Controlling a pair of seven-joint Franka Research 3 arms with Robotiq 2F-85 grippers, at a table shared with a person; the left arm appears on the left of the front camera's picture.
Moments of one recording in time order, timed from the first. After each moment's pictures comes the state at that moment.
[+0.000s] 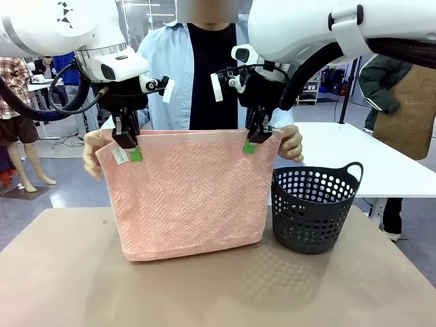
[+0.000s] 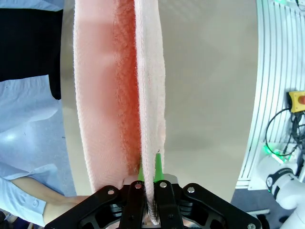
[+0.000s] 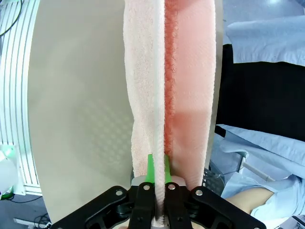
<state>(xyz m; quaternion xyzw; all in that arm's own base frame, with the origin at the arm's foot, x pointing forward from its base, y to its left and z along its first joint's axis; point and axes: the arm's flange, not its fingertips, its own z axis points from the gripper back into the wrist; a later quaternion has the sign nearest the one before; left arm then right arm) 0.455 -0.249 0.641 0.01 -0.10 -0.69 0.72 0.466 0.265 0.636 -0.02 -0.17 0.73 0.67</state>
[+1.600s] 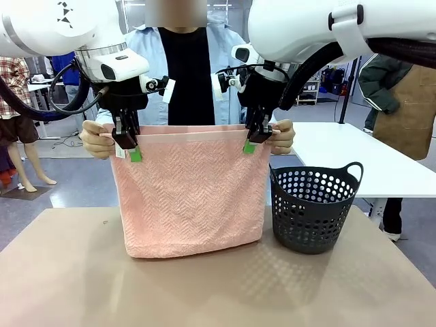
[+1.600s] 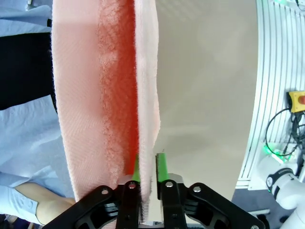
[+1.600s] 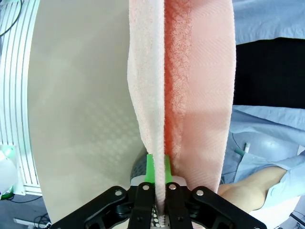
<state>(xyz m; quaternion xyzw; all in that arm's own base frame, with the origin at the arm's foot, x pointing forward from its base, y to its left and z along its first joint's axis) 0.455 -0.249 0.641 0.01 -0.10 -0.69 0.72 0.466 0.264 0.636 -0.02 -0.17 0.73 0.67</state>
